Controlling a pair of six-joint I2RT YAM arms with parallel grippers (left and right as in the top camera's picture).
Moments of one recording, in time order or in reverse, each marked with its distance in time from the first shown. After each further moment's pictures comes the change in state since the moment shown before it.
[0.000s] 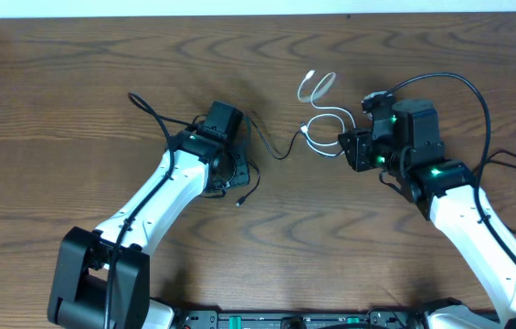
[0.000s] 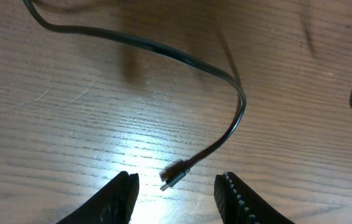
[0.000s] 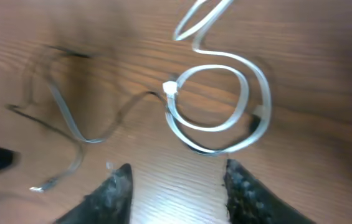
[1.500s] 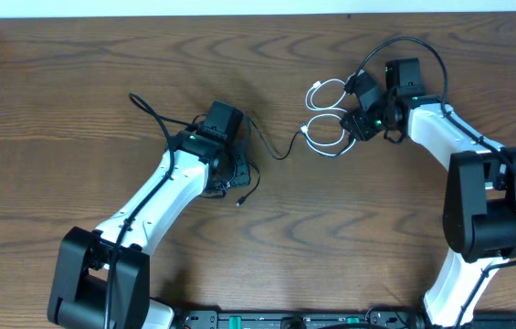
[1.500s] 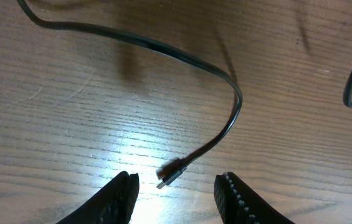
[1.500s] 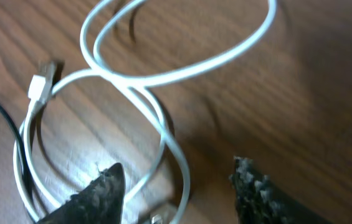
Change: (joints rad) left arm 0.000 0.000 0.000 0.000 0.016 0.000; right arm -0.147 0.658 0.414 -0.032 -0.126 -0.597
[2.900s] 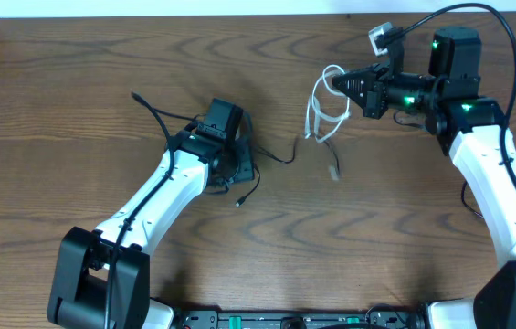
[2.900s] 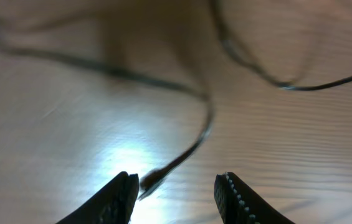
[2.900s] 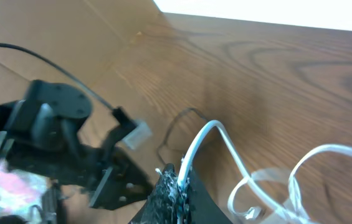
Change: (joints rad) left arm 0.000 0.000 0.000 0.085 0.072 0.048; right arm -0.018 -0.439 -0.001 0.028 -0.596 0.489
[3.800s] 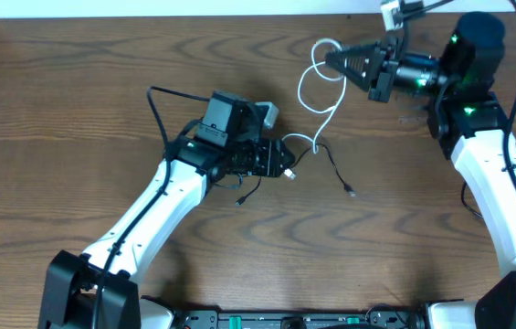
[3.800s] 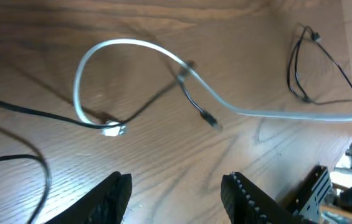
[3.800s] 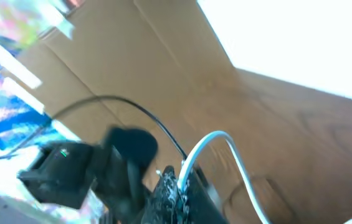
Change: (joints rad) left arm -0.042 -0.087 -0.002 0.198 0.387 0.186; right arm 0.010 -0.027 -0.001 0.524 -0.238 0.441
